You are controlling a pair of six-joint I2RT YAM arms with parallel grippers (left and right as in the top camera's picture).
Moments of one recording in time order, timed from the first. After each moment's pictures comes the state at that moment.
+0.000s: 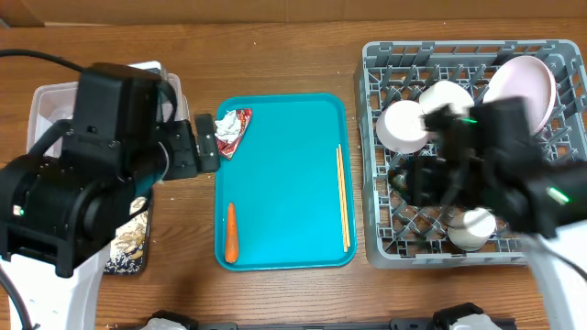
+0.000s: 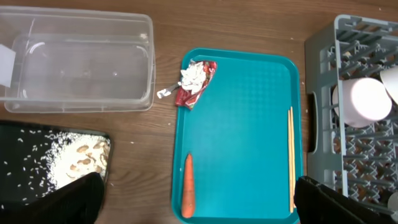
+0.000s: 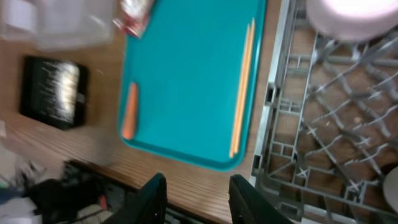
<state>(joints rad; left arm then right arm) -0.29 1.36 2.03 -1.59 -0.12 -0.40 0.29 1.25 1.49 -1.39 -0.34 0.27</state>
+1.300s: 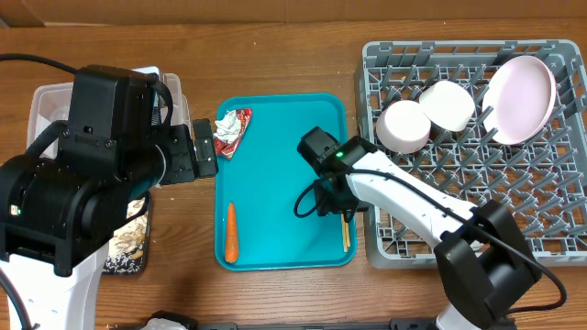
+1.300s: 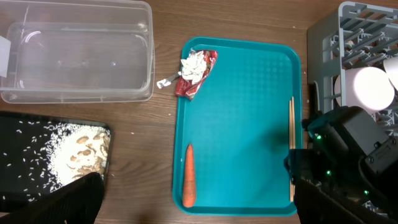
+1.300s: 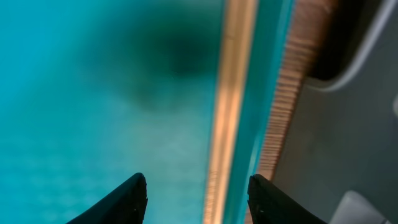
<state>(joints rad) -0.28 1.36 2.03 -1.62 -0.10 -0.39 0.66 1.82 1.24 -1.01 0.05 0.58</state>
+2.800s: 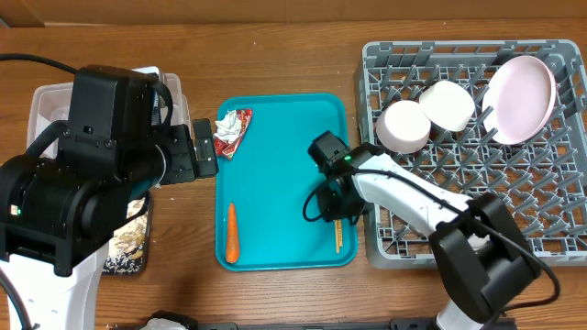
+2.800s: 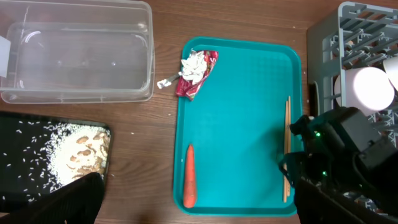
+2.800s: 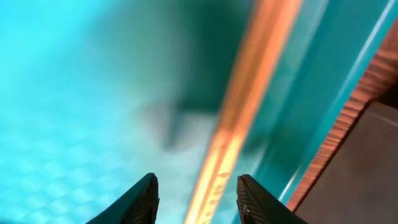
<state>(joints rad) -0.28 1.36 2.03 -1.62 -0.10 -0.39 0.64 1.82 1.17 -0.90 -0.09 0.39</state>
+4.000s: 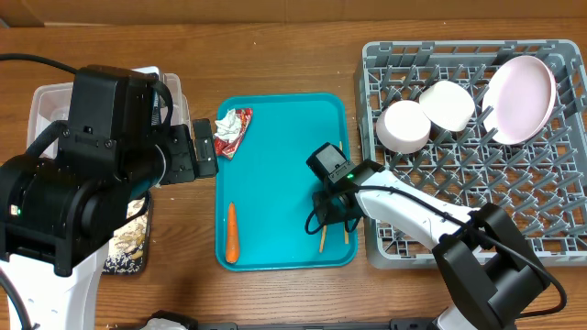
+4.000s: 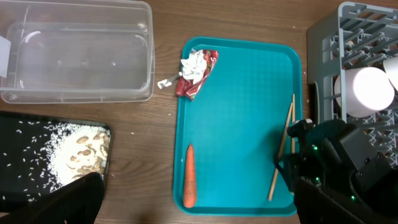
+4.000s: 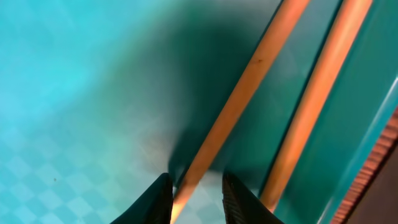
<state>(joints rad) -0.28 1.36 2.03 -1.62 -0.10 -0.39 0.66 1.78 1.02 -0.67 -0.06 0.42</state>
